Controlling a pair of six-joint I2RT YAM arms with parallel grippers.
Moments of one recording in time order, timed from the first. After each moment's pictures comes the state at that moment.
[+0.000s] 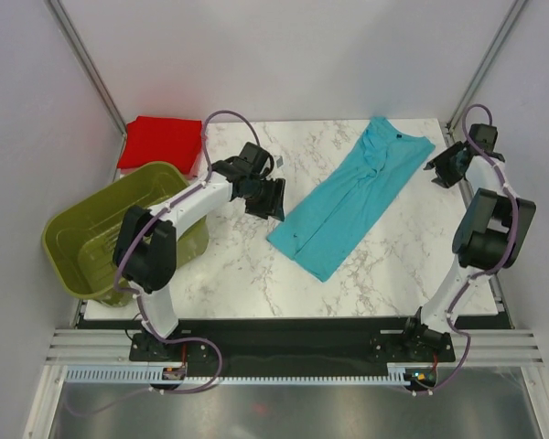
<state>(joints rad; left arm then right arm) -0.56 1.79 1.43 -0.68 0.24 -0.32 -0.37 2.07 1.62 -0.47 -0.16 0.66</state>
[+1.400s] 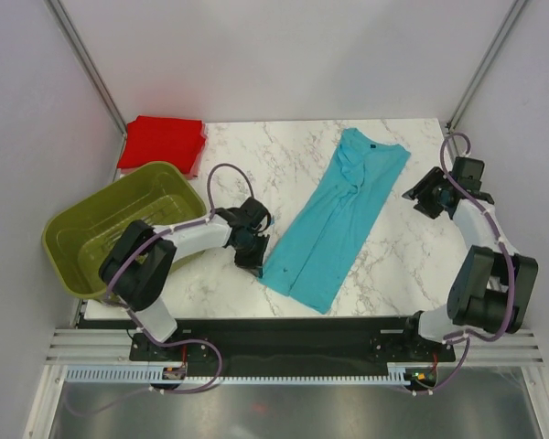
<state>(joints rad) -0.65 1.71 0.98 -0.59 0.23 -0.39 -0.28 1.43 0.99 -0.40 -0.27 0.56</state>
